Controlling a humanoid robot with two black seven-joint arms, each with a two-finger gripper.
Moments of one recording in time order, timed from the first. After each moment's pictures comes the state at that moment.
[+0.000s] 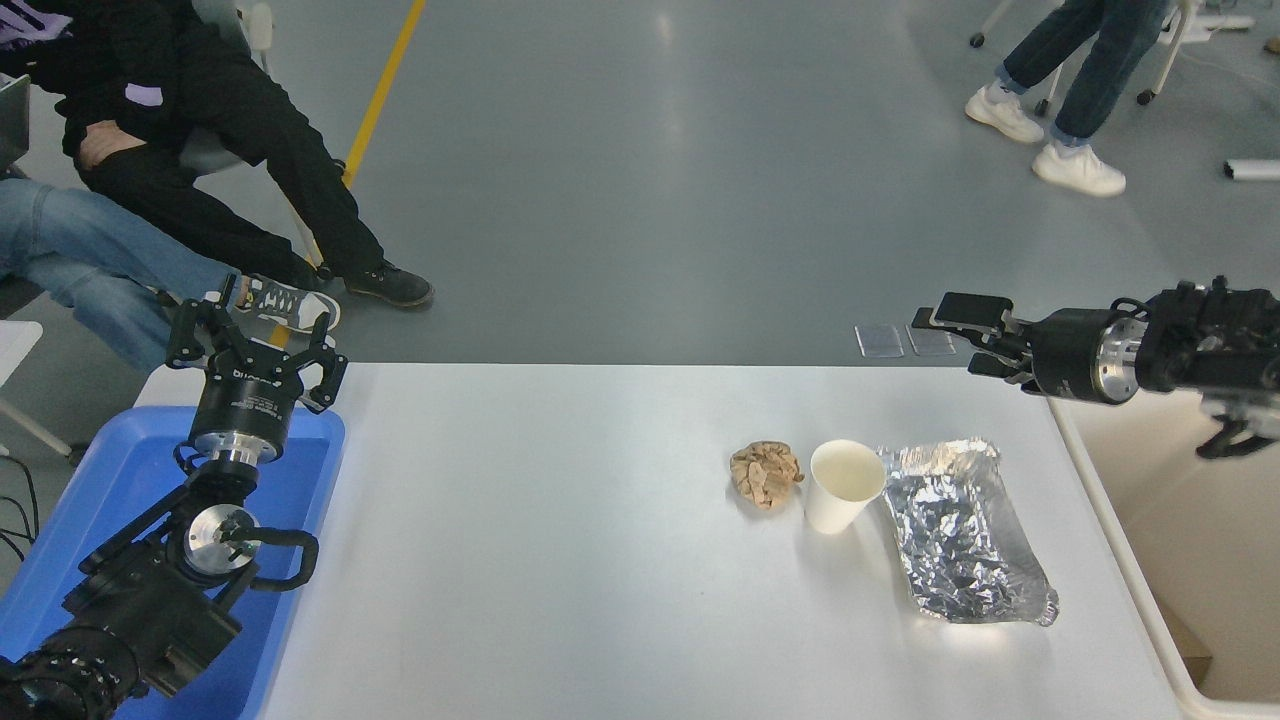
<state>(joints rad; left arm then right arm) -0.60 0.24 -0.90 -0.42 -0.07 -0.57 -0.53 1.78 -0.45 -1.35 1.20 -0.08 0.33 0.55</state>
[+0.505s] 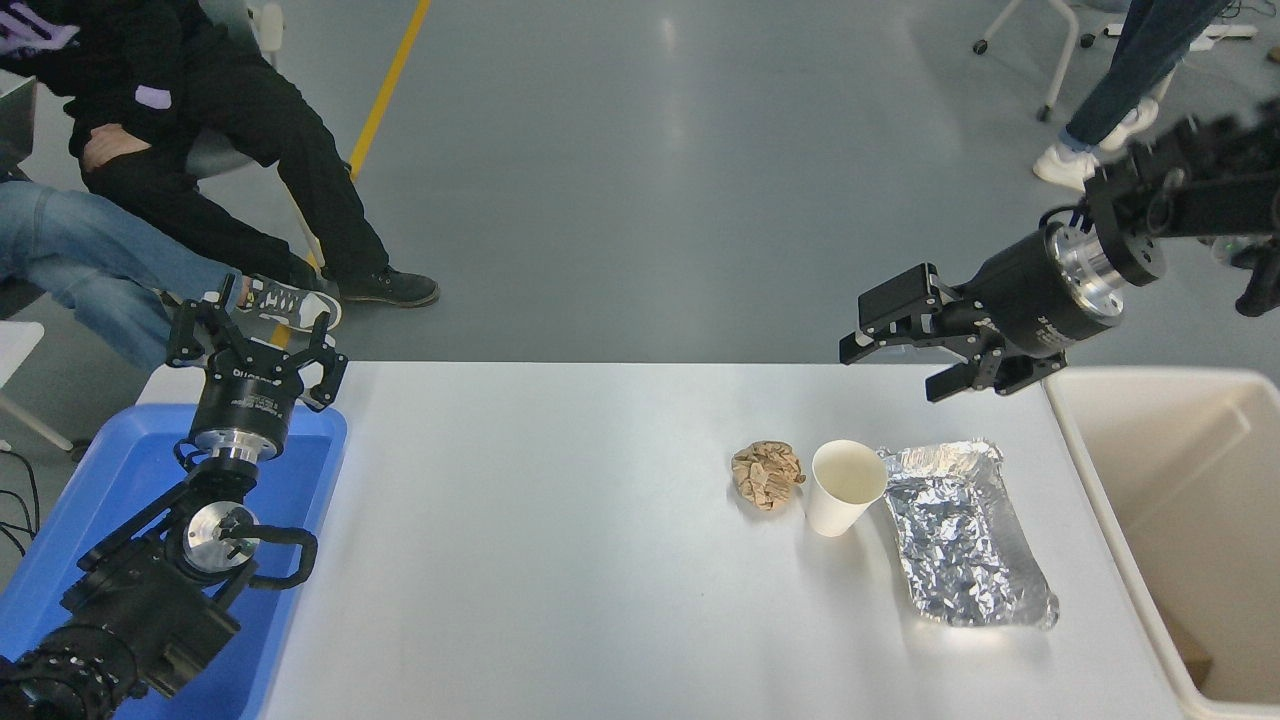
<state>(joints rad) -0.60 0.24 -0.90 -0.42 -0.07 -0.57 -0.53 2.22 -0.23 -1.46 1.33 -0.08 0.74 0.45</state>
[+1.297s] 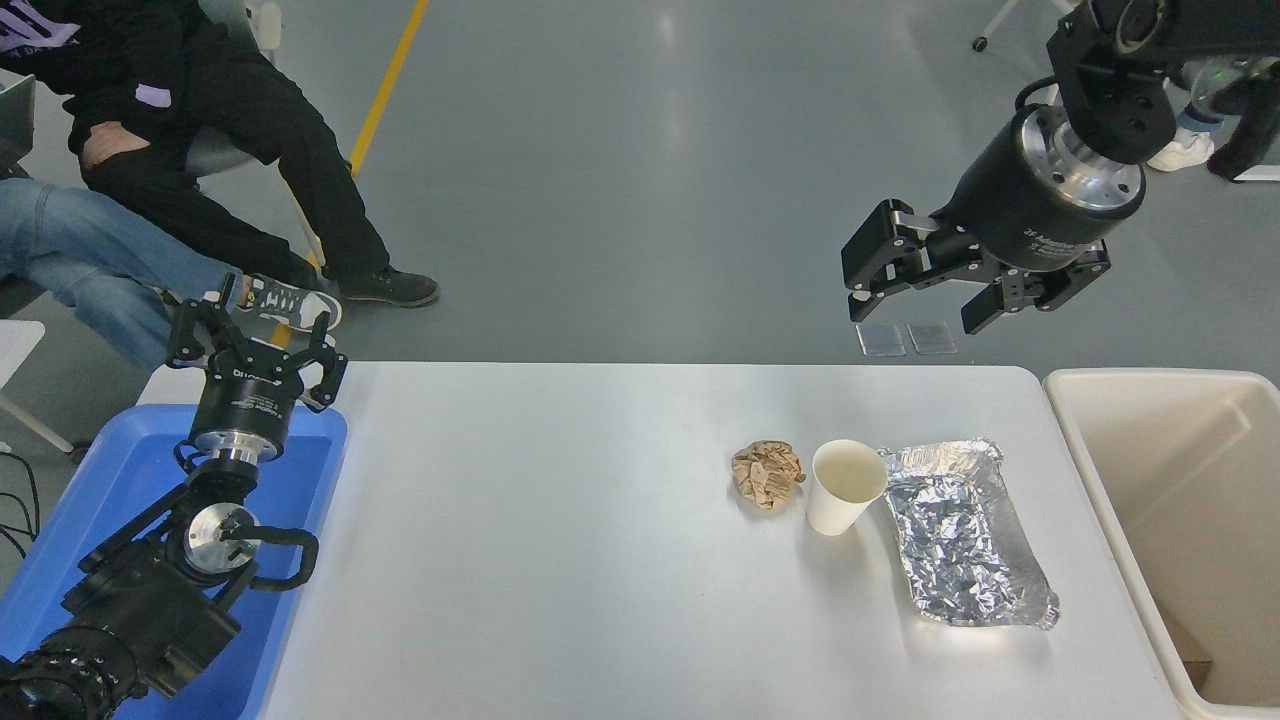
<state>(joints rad) -0.60 0.23 -0.90 -0.42 -0.07 -0.57 -0.53 2.43 -0.18 -1.38 1.39 0.18 0.78 -0.05</state>
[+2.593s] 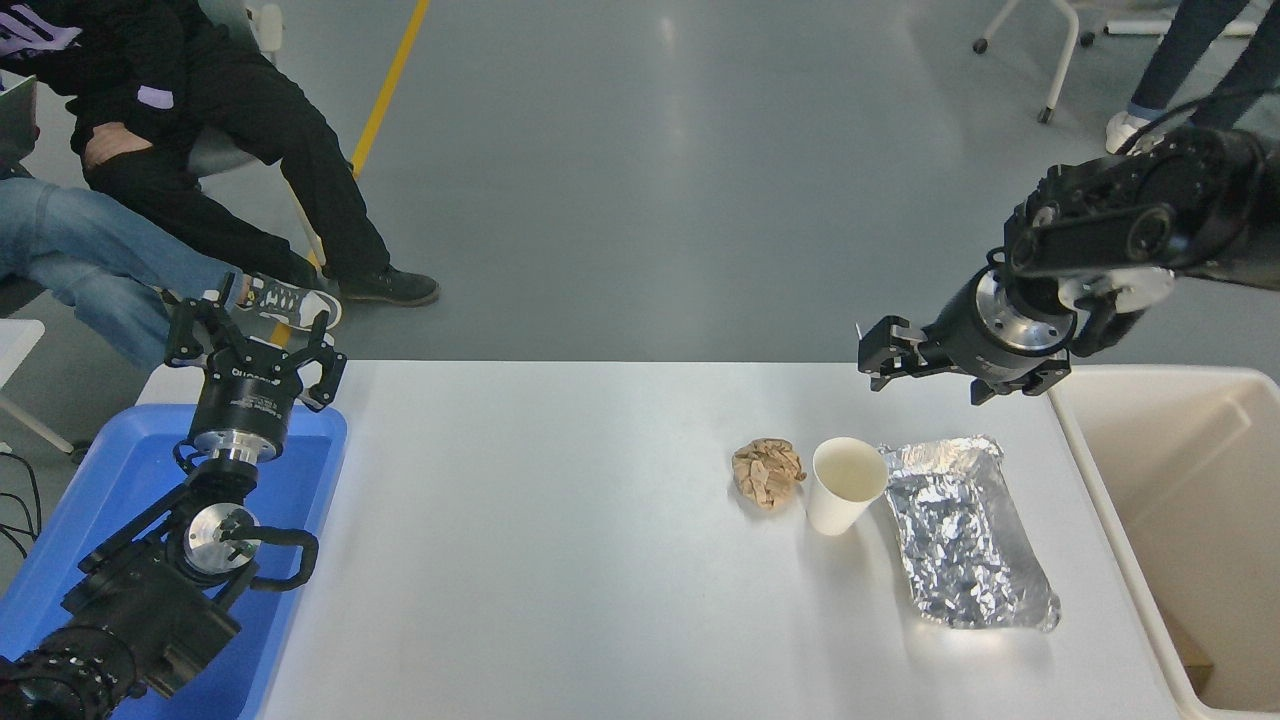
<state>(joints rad) -0.60 0.24 -0.90 -0.42 -0.07 -0.57 -0.53 1.88 -0.17 -1.26 1.26 0.09 0.32 -0.12</state>
